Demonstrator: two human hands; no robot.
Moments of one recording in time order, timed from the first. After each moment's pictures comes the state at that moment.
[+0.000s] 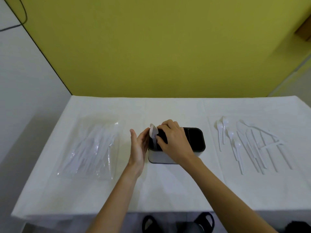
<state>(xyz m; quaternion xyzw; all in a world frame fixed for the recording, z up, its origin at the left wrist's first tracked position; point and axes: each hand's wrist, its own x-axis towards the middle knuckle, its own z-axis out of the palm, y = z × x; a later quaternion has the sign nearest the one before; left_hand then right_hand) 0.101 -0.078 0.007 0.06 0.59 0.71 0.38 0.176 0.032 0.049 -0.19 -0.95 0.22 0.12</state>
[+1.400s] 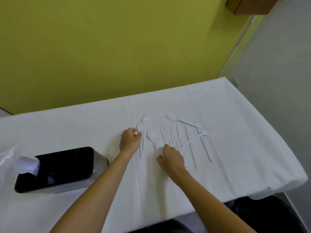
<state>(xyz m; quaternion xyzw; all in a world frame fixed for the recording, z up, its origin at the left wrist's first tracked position) 0.210 0.208 -0.047 0.18 0.89 0.32 0.29 0.363 0.254 -0.046 -0.46 -0.84 0.27 -0.07</state>
